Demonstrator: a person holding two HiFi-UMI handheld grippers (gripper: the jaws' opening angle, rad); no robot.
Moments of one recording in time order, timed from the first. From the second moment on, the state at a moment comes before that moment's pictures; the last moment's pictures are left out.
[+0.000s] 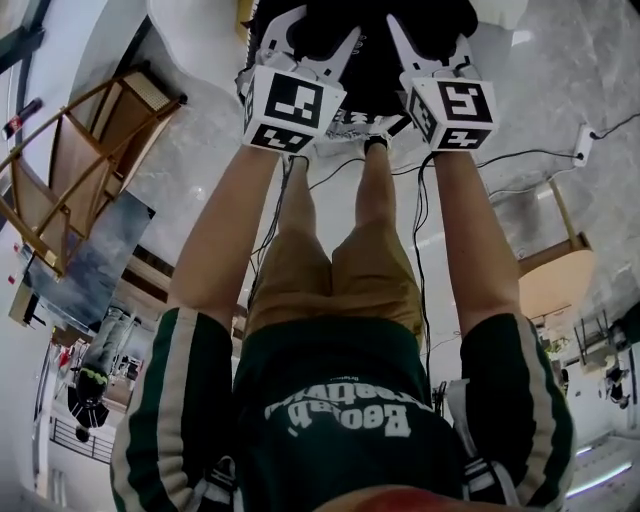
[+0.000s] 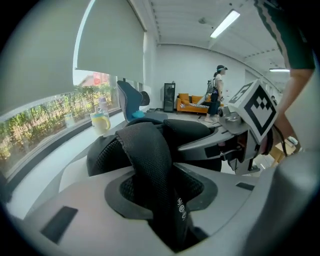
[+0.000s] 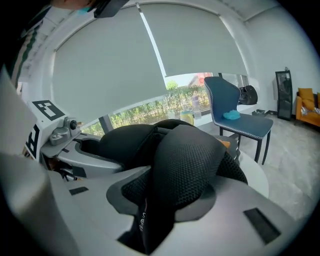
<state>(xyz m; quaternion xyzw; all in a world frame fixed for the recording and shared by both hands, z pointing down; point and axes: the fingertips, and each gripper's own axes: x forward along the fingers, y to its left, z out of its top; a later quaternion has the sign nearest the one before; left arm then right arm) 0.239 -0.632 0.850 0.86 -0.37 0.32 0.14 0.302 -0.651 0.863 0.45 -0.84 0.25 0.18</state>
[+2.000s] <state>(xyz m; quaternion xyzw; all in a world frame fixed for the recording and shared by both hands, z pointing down) 0.150 -0.413 0.451 0.92 -0.34 0.17 0.08 0.224 -0.402 0.447 0.55 -0.81 0.13 0.16</state>
